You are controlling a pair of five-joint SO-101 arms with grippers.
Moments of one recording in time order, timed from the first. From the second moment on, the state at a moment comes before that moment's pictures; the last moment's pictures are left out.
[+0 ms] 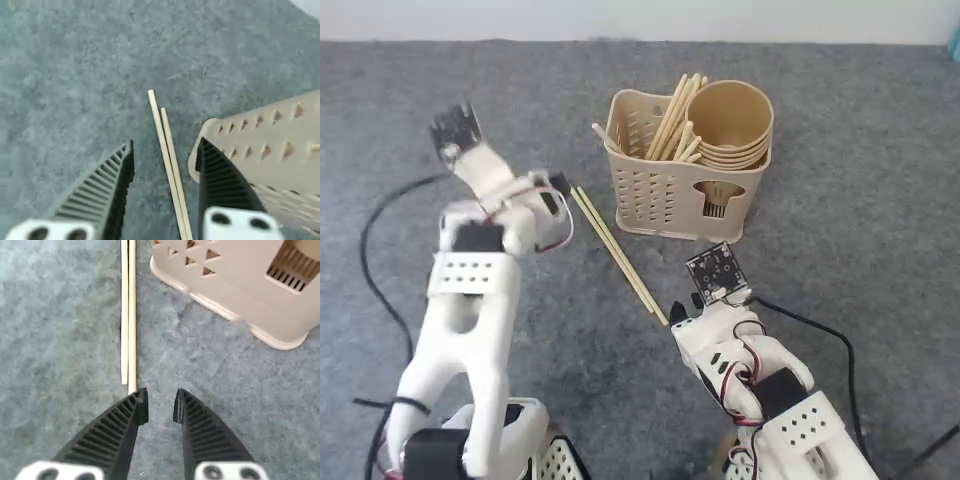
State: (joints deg) left arm -5.7 -25.5 46.1 41.5 34.0; right arm -33.8 -79.6 91.1 41.3 -3.0
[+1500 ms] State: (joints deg) left arm -3.1 31.8 0.9 51.7 38.0; right arm -37.3 -27.0 70.5 21.1 -3.9
